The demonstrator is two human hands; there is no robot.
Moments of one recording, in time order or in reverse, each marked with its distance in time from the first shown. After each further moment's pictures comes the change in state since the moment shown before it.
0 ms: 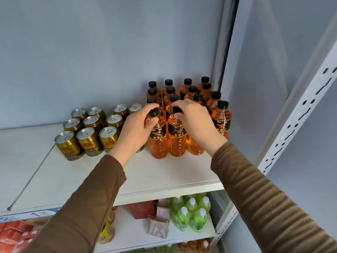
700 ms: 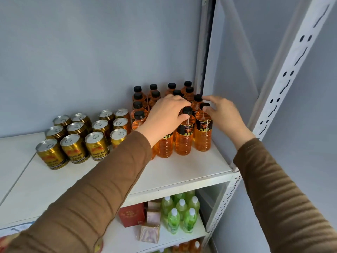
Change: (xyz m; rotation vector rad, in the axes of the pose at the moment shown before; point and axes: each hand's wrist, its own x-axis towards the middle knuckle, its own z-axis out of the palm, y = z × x) left_hand 0.046 0.104 0.032 0.271 -0.115 0.436; right_hand -0.029 0.071 -0.079 0.068 0.006 0.345
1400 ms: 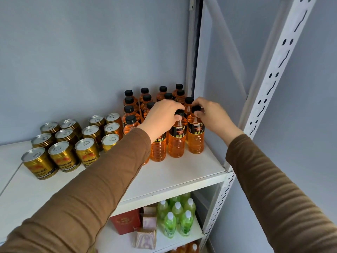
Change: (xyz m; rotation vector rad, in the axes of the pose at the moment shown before) left_hand 0.025 -0.002 0.019 -0.033 -0.098 -0.050; right_hand 0.013 0.016 0.007 -0.080 -0.063 -0.062
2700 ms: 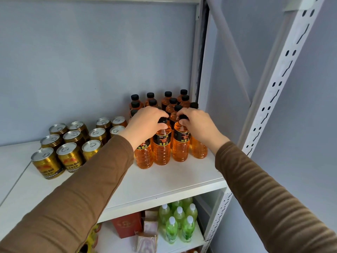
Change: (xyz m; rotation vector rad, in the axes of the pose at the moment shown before) left_hand -0.033 -0.044 -0.025 0.073 -0.066 -0.089; right_hand -0.004 -0.049 0.023 -0.045 -0.019 -0.157
